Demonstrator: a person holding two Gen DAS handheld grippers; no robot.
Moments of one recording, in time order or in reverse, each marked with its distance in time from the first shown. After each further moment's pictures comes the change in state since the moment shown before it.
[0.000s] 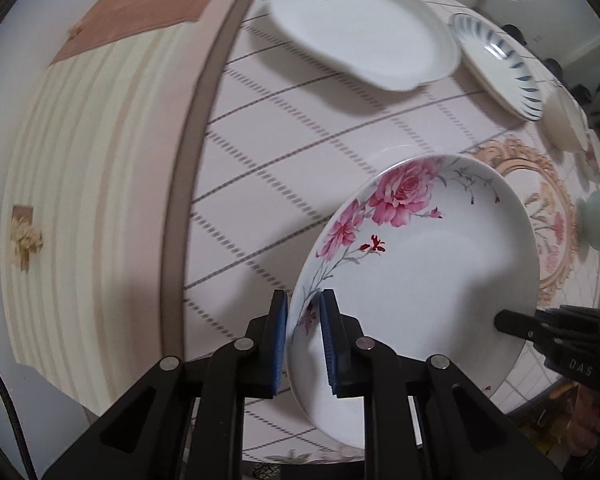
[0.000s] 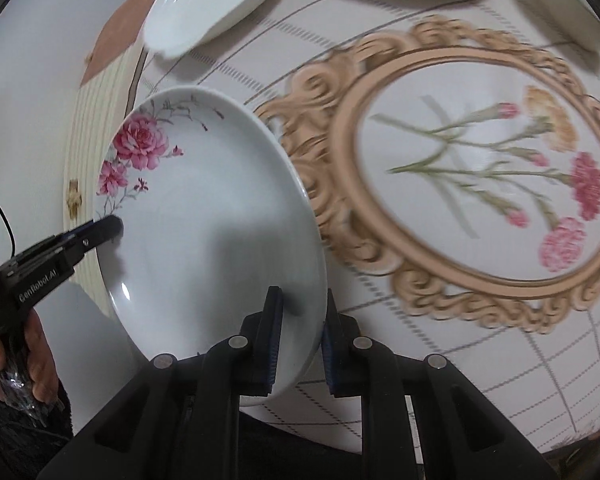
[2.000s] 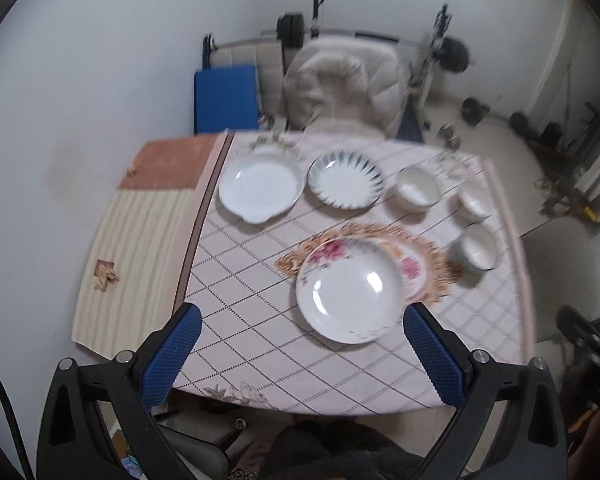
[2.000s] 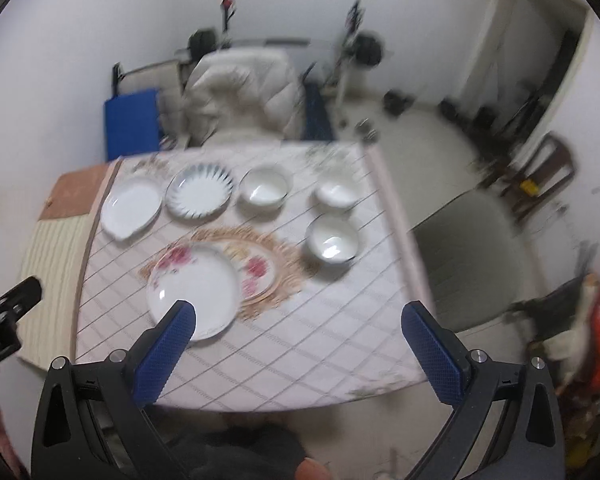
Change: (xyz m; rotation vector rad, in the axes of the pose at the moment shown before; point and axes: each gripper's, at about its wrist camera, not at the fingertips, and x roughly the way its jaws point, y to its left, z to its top) left arm -0.243 -0.195 -0.104 0.050 -0.435 0.082; right arm -0.367 -0.081 -0.223 0.161 -0.645 -0.442
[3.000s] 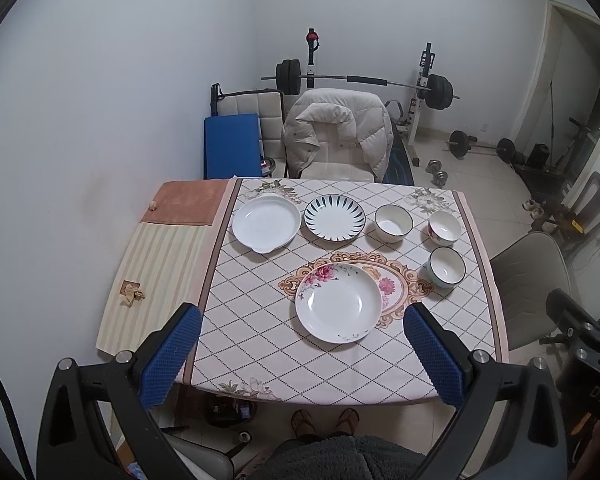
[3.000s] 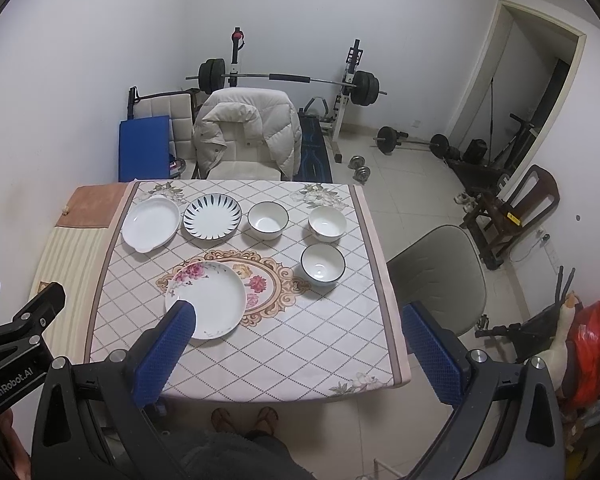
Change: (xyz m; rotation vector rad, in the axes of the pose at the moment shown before) left arm -0.153 -0.001 -0.028 0.008 -0.171 -0.021; right arm -0.167 0.021 -0.017 -0.055 -0.182 -0.109
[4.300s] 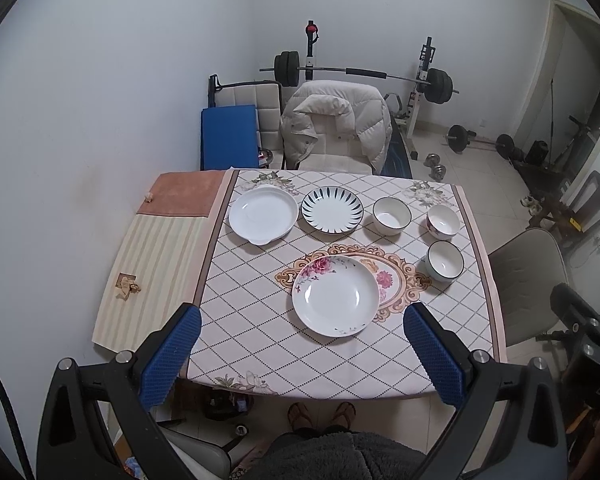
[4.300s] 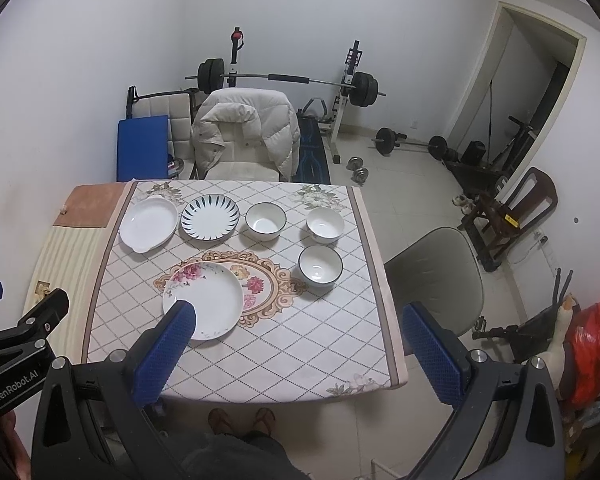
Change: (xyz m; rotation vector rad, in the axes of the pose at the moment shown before) left arm 0.006 0.002 0.001 -0.003 0.028 -0.012; right arm 0.000 -0.003 -0.003 -0.001 -0.003 -0.003
